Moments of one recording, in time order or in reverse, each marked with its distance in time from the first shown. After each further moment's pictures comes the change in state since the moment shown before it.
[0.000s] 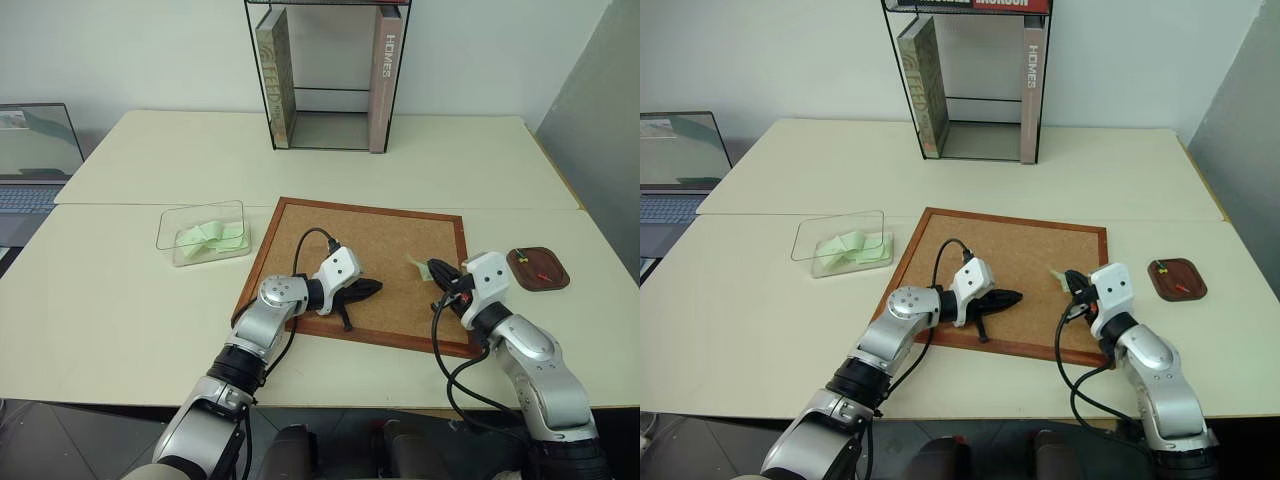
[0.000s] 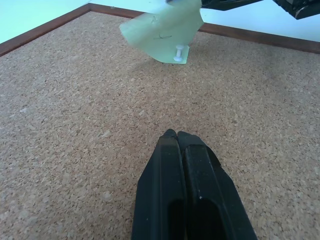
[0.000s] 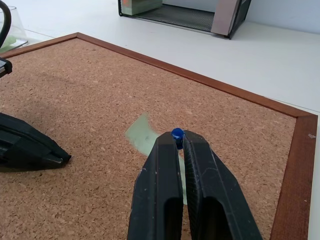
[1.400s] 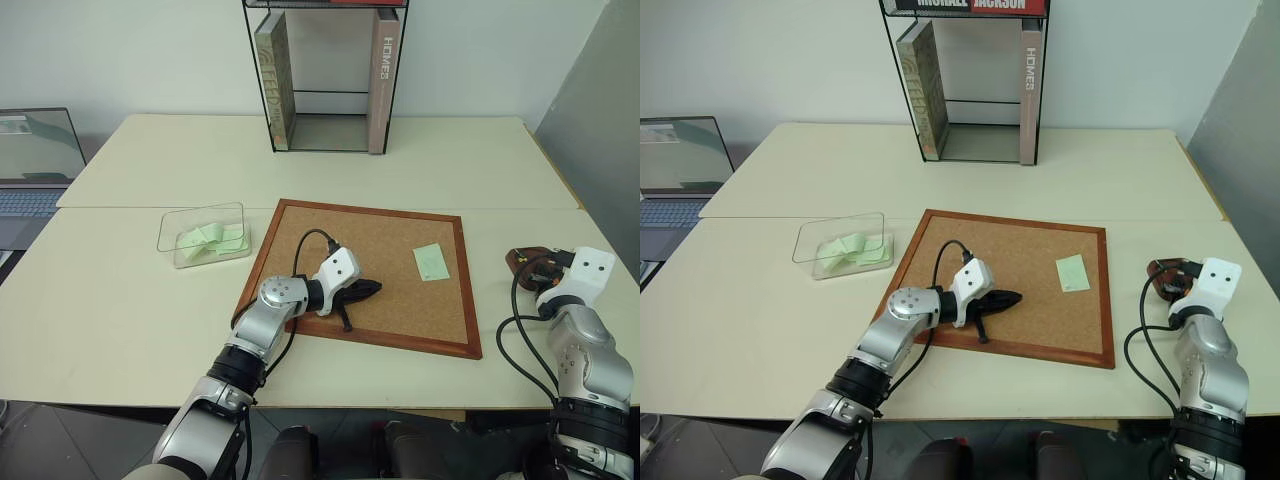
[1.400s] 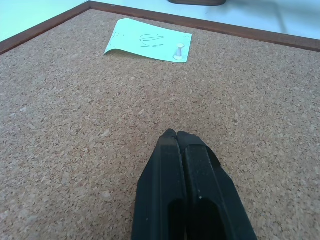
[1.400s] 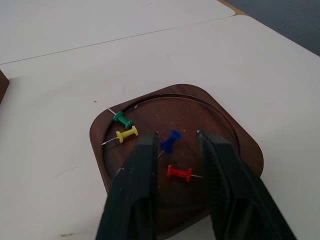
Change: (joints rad) left arm 0.001 -0.001 0.000 0.003 0.000 0.000 0.003; right arm -0.182 0.024 -0.430 0.317 0.067 0.190 -0.397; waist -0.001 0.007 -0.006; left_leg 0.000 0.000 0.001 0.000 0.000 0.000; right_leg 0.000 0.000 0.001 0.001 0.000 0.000
